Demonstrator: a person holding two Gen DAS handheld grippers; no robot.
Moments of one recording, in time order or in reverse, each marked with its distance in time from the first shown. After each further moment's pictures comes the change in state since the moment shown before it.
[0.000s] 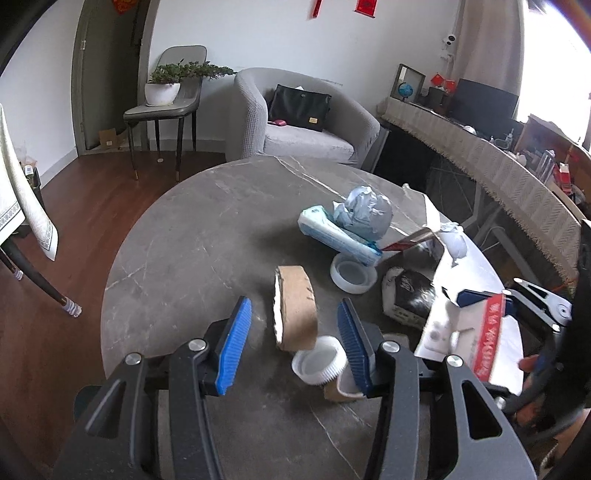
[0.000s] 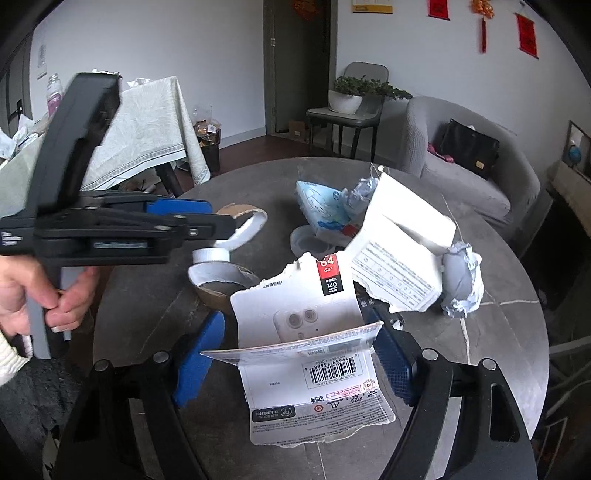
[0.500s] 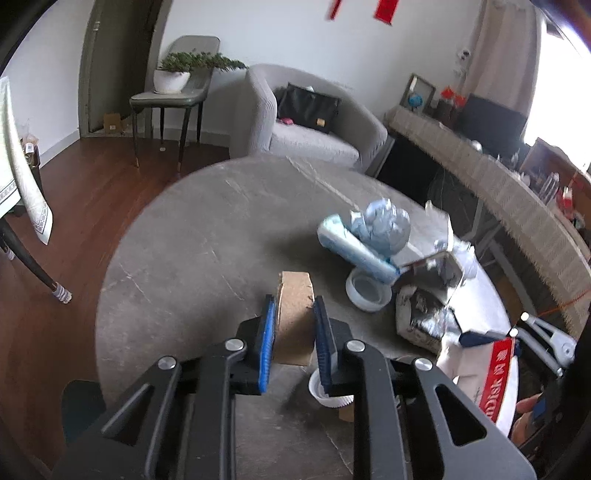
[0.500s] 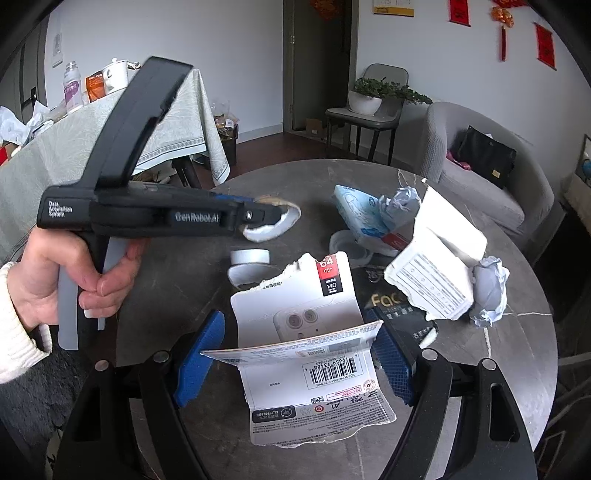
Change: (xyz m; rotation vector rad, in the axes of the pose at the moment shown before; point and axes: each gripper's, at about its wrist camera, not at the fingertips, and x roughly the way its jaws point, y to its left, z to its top) left arm 0.003 0.025 0.008 -0.089 -0.022 -0.039; right arm 0.003 0.025 0.007 -0.045 0.012 0.039
